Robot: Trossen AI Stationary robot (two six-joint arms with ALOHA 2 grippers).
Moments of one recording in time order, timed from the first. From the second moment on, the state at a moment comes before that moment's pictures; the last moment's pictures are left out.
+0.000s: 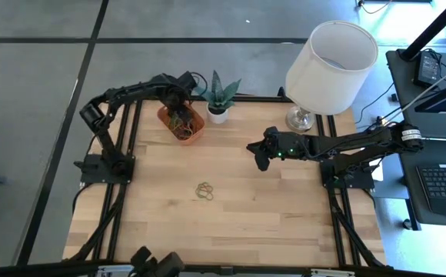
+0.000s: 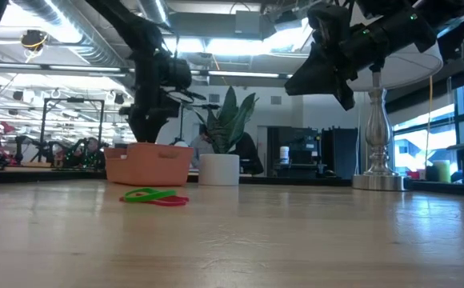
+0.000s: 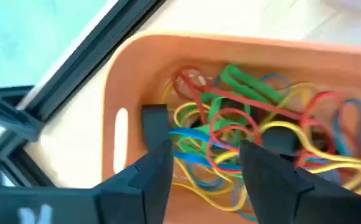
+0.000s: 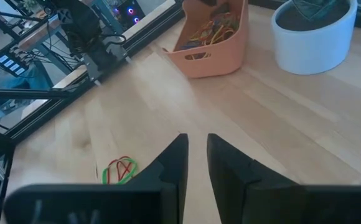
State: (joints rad) left arm 0.76 1.73 1.29 -0.96 -0.18 -0.11; right arm -0.02 1.23 0.62 0.18 0.24 0.62
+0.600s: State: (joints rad) left arm 0.65 1.45 1.29 -0.95 -0.12 -0.64; right arm -0.02 1.23 0.62 0.13 0.24 0.56
